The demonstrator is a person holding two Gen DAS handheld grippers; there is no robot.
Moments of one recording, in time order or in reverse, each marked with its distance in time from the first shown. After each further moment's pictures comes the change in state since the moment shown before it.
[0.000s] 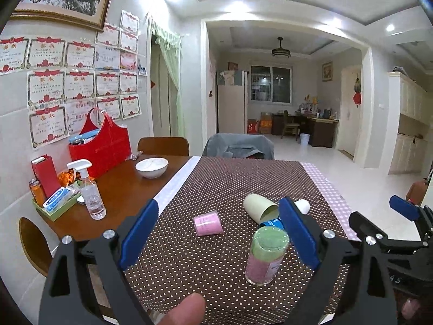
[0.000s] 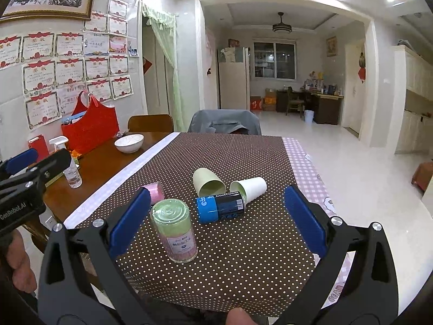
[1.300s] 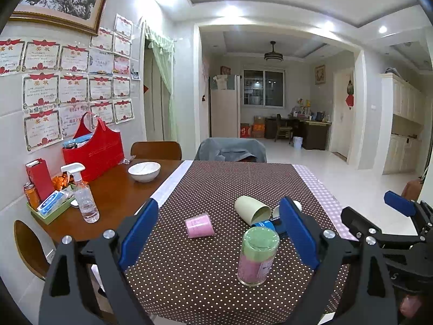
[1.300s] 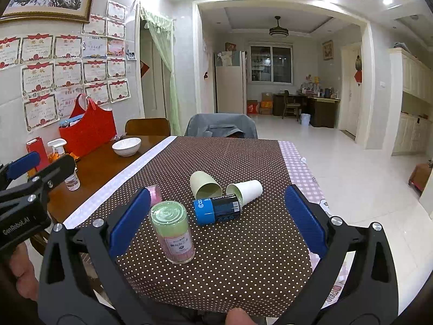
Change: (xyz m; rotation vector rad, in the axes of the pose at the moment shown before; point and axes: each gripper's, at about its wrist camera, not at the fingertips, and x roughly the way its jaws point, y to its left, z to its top) left arm -0.006 -0.009 -0.007 0.011 -0.019 -0.042; right arm -0.004 0.001 -0.001 0.001 -0.012 -0.016
